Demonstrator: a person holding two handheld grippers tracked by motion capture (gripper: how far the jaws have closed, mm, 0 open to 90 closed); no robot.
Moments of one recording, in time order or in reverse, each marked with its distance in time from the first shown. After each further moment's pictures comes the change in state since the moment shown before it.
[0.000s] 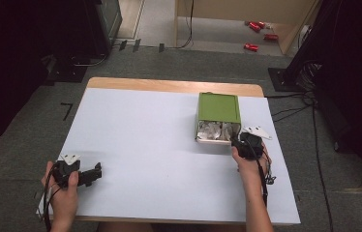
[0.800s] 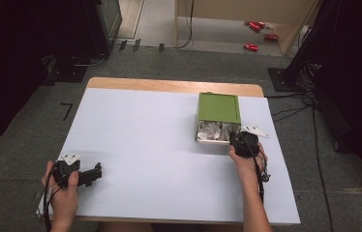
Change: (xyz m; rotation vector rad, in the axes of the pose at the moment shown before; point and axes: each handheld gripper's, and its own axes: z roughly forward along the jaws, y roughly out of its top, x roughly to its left) left arm 0.000 0.000 0.000 0.001 0.000 0.001; right arm 0.003 -0.003 0.013 0.028 0.042 0.060
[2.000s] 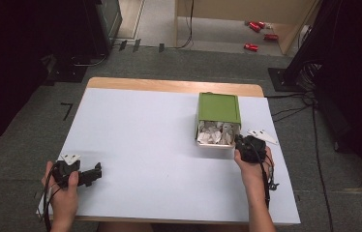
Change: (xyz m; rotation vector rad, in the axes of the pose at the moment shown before) left arm 0.000 0.000 0.000 -0.002 0.001 -0.001; right arm -0.004 0.000 -0.035 -0.049 0.040 -0.001
